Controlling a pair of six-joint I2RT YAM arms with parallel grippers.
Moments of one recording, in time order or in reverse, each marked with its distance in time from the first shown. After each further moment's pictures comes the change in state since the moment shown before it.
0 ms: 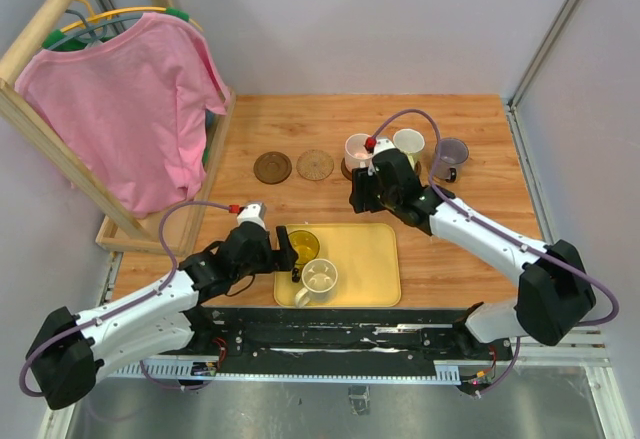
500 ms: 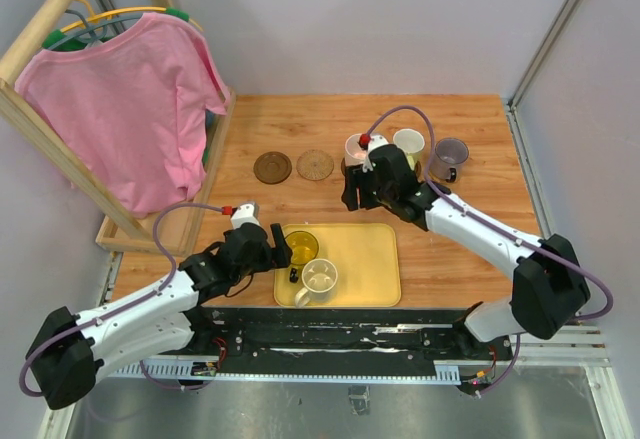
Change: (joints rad) left arm -0.002 -0.021 -0.004 -0.047 -0.114 -0.059; right arm 0.000 0.046 0.047 0.026 -0.067 -0.015
